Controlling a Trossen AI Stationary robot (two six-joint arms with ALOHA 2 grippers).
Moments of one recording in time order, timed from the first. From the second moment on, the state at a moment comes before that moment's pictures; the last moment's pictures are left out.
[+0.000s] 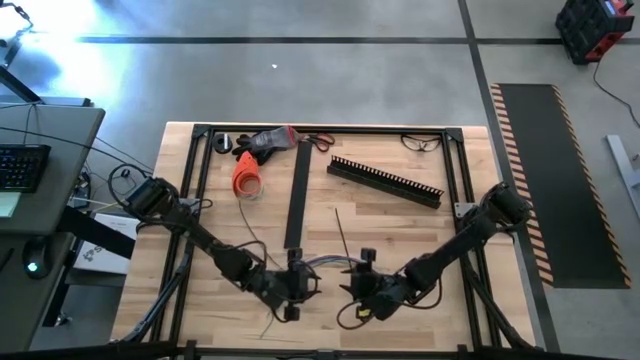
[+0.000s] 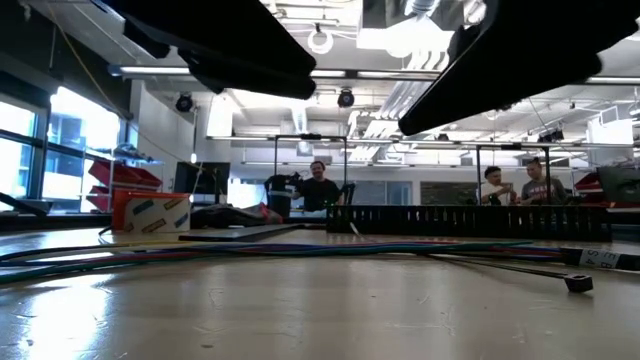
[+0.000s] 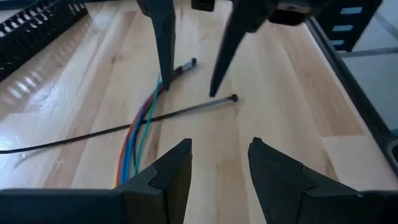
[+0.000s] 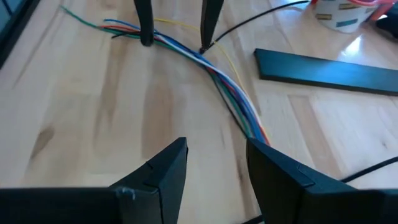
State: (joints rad) left arm -0.60 1.80 1.01 0.16 -0.53 -0.28; right arm 0.65 1.82 1.04 -0.05 0.65 0.38
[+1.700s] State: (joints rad) left arm -0.29 1.77 1.01 -0.01 -0.69 -0.20; right arm 0.46 1.65 1.01 -0.46 0.25 -0.20
